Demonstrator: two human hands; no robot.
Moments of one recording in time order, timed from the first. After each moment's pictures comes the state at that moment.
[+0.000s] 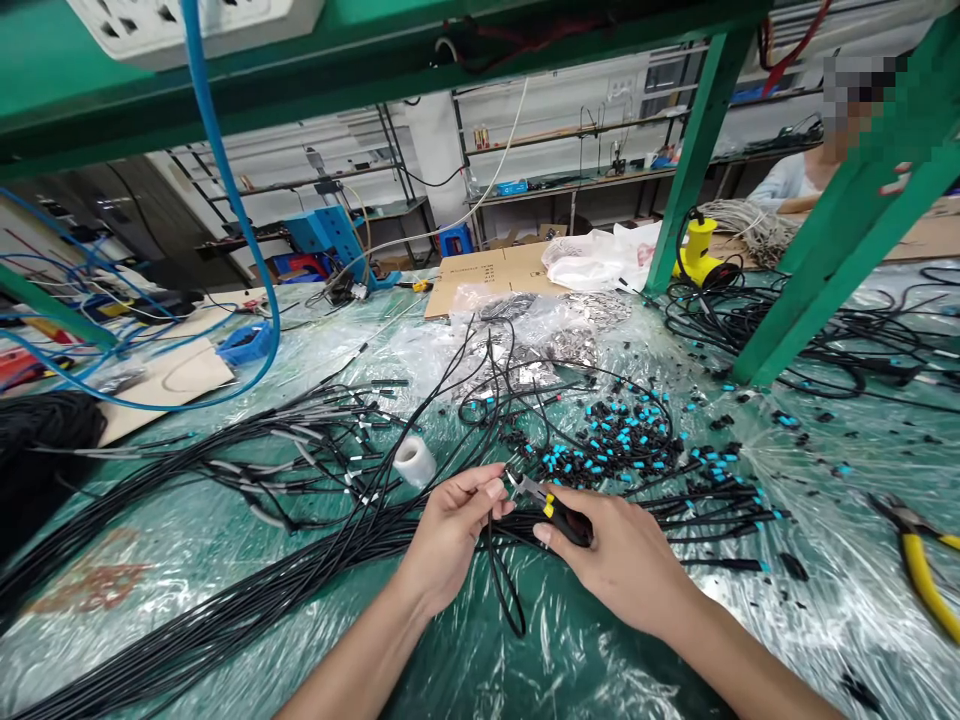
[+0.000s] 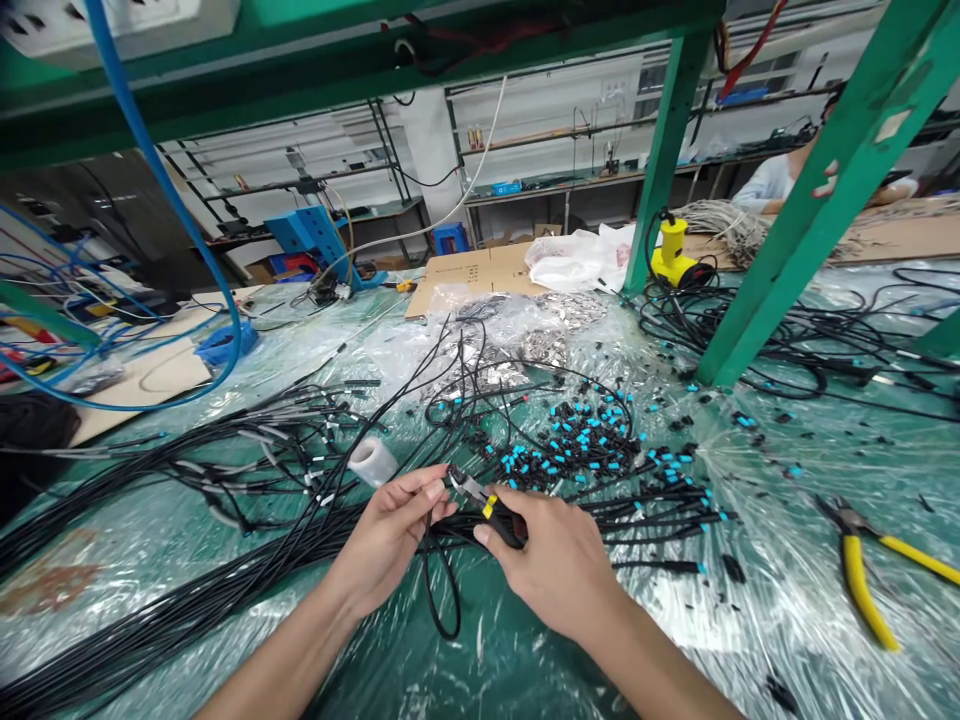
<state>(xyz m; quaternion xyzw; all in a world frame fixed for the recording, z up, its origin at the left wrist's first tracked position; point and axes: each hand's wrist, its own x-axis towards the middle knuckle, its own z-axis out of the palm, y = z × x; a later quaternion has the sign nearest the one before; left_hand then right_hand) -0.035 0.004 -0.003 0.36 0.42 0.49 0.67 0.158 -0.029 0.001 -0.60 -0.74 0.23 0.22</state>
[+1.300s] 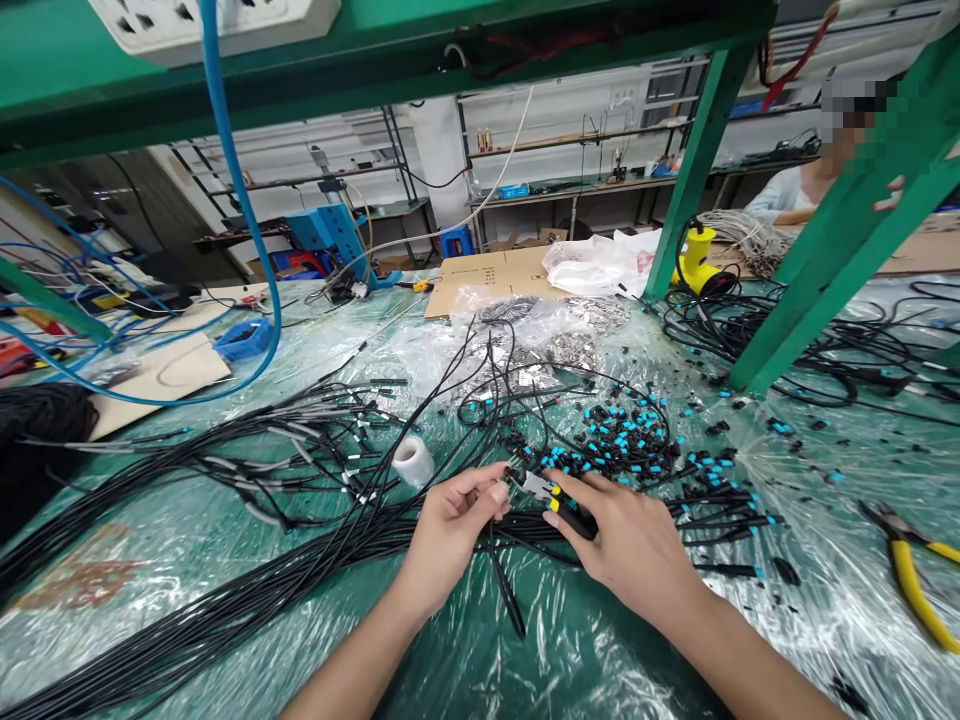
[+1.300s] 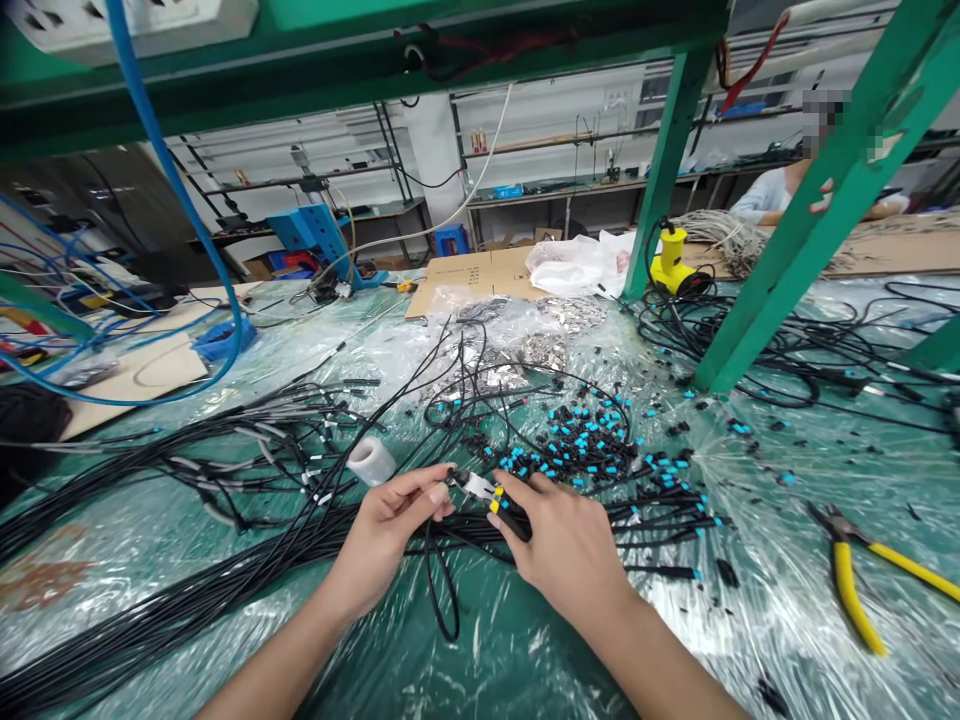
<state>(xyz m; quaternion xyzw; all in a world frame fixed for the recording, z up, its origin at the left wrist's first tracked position) -0.037 0.003 0.001 0.50 0.46 0.48 0.56 0.167 -0.021 -0.009 -0.60 -0.78 0.03 0.17</state>
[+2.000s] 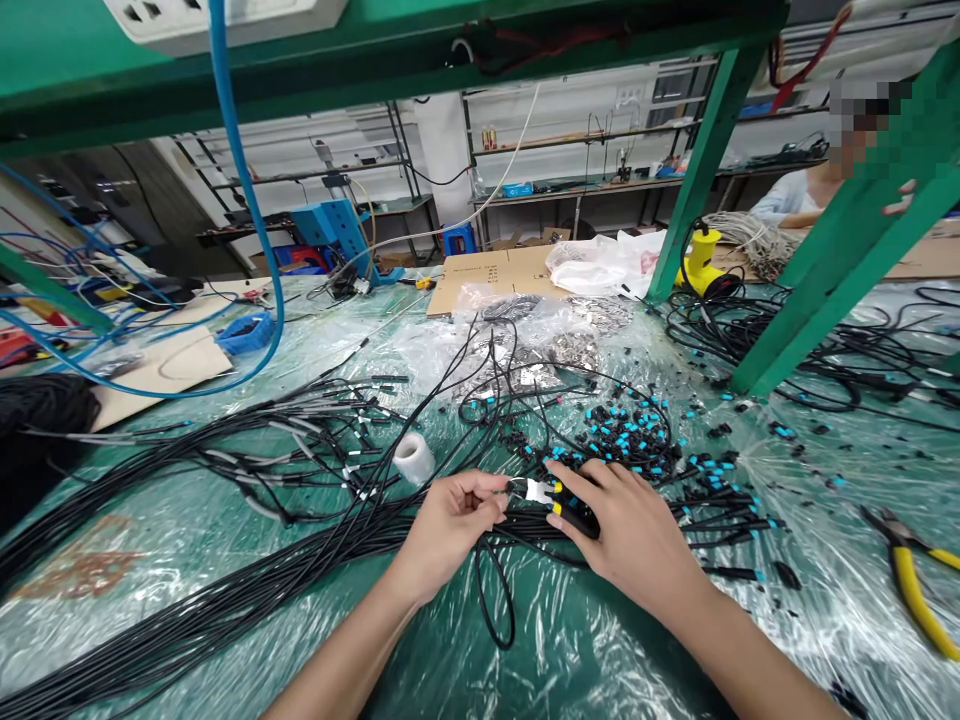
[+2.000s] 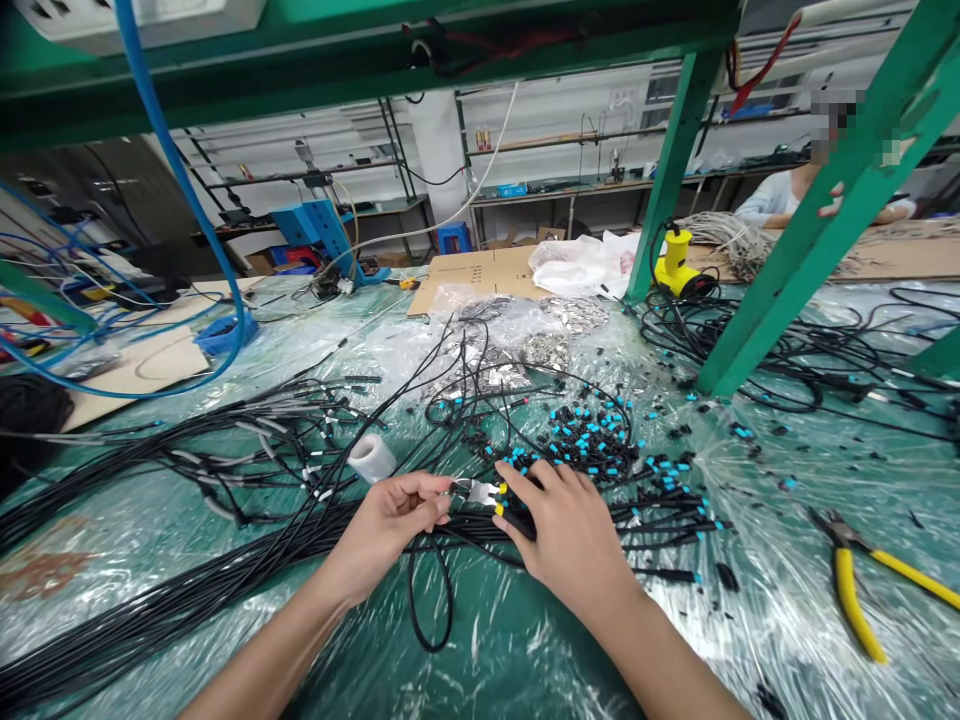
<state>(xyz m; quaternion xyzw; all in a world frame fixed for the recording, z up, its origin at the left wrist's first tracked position) -0.042 0.006 0.004 0.50 0.48 0.42 0.58 0.175 -0.016 -0.011 -0.56 -0.81 0.00 0.16</state>
